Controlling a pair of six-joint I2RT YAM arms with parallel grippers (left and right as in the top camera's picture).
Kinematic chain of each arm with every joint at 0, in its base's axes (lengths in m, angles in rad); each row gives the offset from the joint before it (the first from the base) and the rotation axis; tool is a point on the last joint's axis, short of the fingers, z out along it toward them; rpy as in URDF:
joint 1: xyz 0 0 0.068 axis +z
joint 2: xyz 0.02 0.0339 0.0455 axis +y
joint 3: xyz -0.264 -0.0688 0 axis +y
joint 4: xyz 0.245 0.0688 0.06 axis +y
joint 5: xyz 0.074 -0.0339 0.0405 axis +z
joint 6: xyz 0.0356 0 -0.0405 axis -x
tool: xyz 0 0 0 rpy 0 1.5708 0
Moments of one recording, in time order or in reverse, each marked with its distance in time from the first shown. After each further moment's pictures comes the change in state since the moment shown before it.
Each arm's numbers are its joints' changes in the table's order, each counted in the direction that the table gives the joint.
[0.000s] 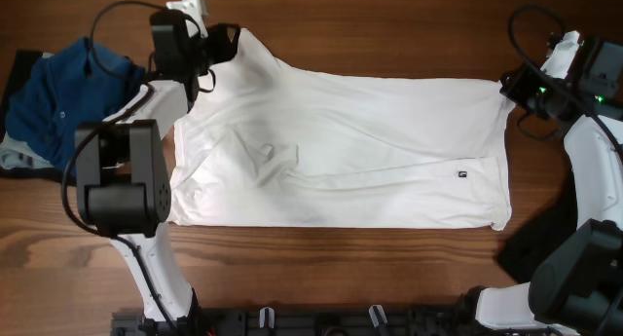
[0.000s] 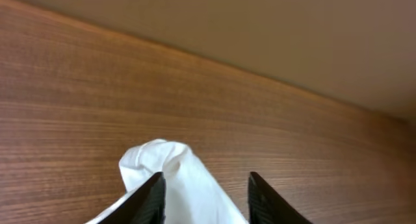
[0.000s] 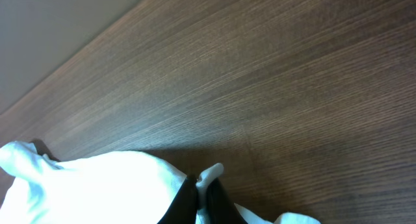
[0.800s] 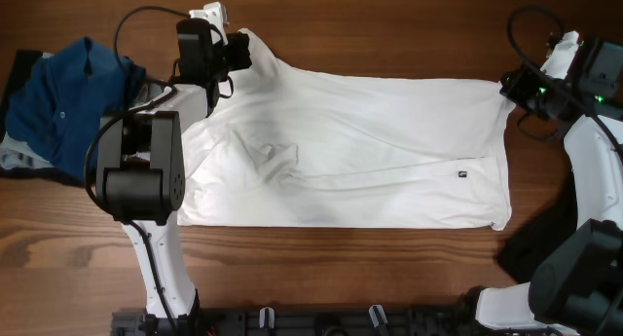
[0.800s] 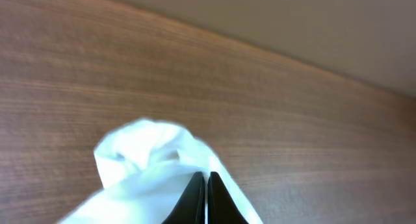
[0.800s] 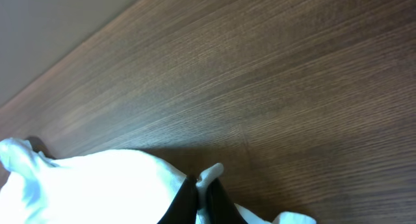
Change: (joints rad) left arm -0.067 0.089 0.000 -0.066 0.082 -0.019; right arm 0.000 0.000 0.000 0.004 -0.009 0.028
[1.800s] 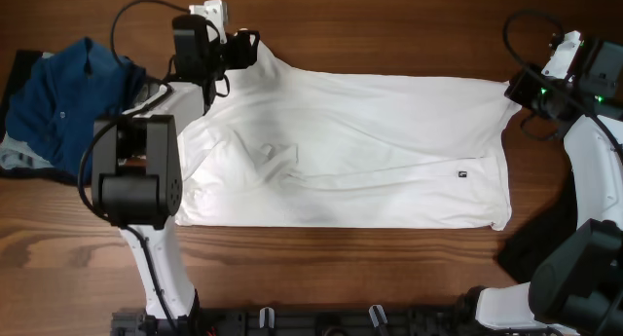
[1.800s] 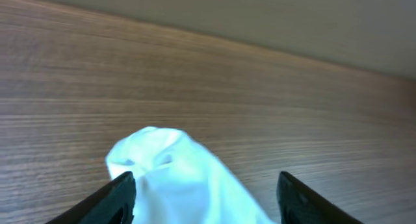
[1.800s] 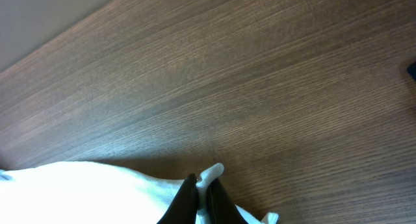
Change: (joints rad) left arm 0.007 -0.023 -0.002 0.023 0.011 -0.094; right arm 0.000 0.000 0.000 -0.004 -0.109 0.051
